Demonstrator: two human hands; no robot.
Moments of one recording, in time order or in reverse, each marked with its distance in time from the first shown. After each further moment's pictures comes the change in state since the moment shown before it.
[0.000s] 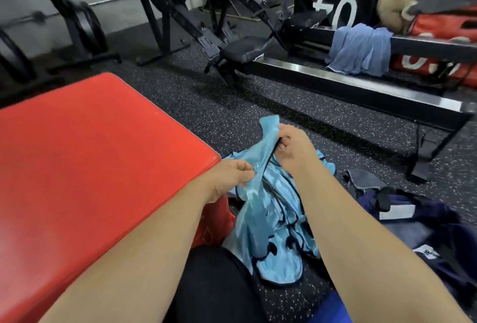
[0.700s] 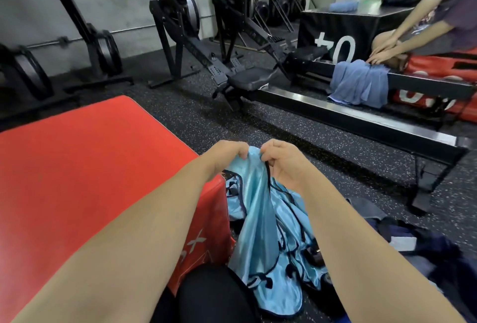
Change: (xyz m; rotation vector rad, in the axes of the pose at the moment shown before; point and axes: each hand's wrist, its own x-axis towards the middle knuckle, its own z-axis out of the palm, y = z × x) left_hand -0.018 0.094 -0.035 0.054 0.228 0.076; right_hand -0.029 -0.021 0.021 -0.393 -0.477 -0.122
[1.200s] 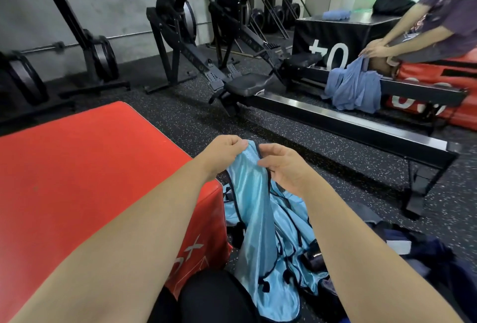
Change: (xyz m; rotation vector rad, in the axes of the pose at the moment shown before) left_hand 0.014 -0.005 -0.008 -0.037 0.004 0.193; right_hand -0.006 -0.006 -0.010 -0.037 -0.027 -0.020
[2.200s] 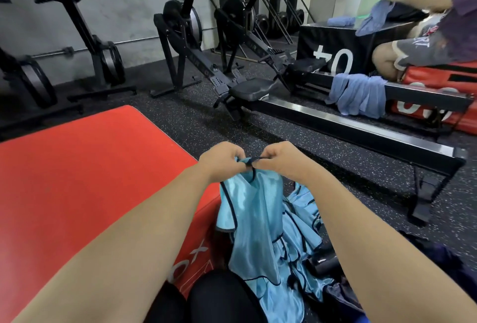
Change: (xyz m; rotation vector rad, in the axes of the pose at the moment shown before) left_hand -0.002 -0.001 -0.017 0.653 0.007 0.016; right_hand 0.010 -0.026 0.011 -0.974 0.008 -0.148
